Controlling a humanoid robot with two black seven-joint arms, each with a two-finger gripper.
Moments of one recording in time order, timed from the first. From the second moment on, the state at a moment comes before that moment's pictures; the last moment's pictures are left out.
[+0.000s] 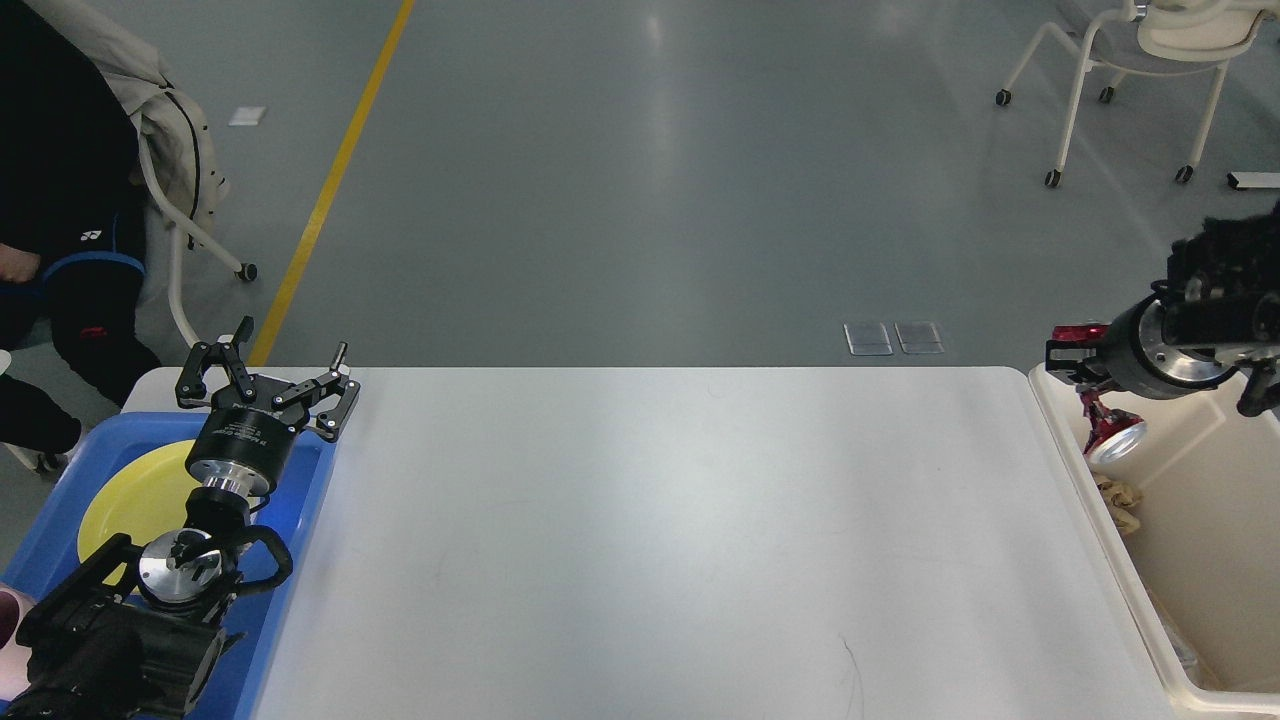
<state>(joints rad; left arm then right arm) -0.46 0.22 -1.20 -0.57 -0.29 -0.61 -0.04 1.83 -0.38 -1.49 1.22 -0.12 0.16 -0.02</state>
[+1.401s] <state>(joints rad) -0.46 0.22 -1.20 -0.57 -0.29 -0.61 -0.04 0.78 -0.31 -1.10 0.05 0.34 -0.19 -0.04</state>
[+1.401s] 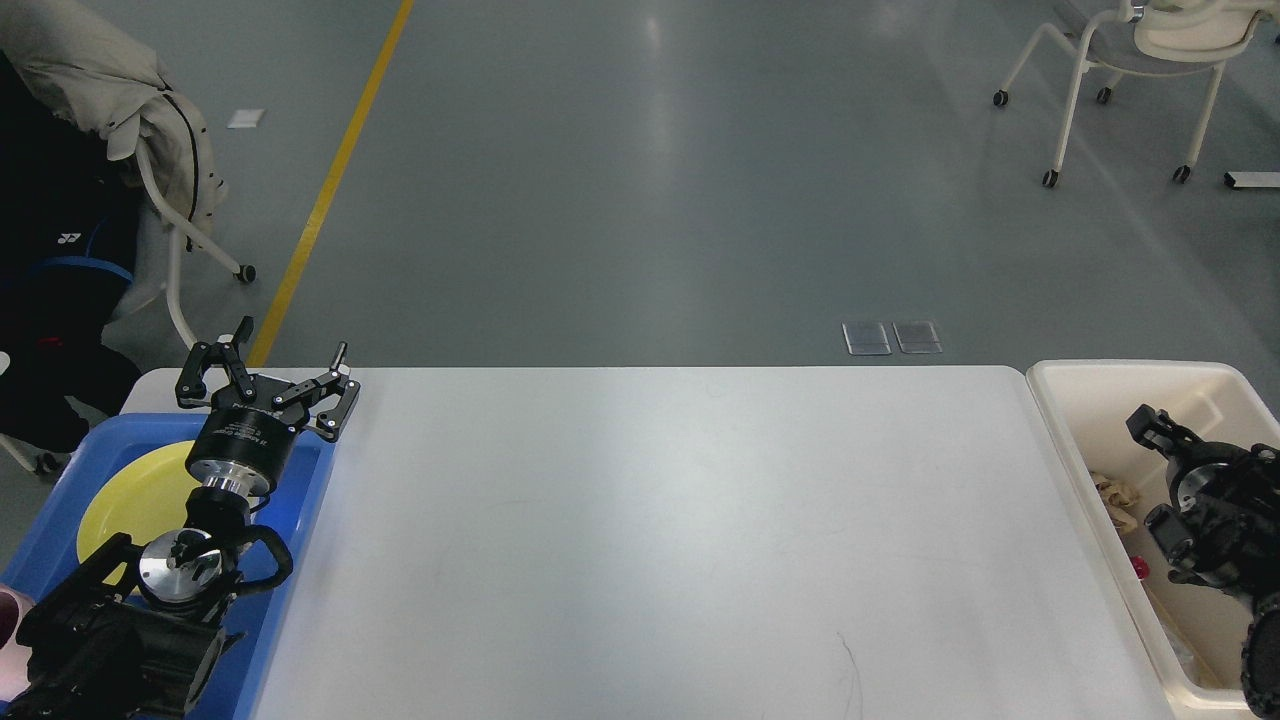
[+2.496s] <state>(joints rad) -0.46 0.22 -1.20 -0.57 -0.29 -0.61 -0.04 0.92 -0.52 0.59 0.56 0.34 0.06 -0.01</state>
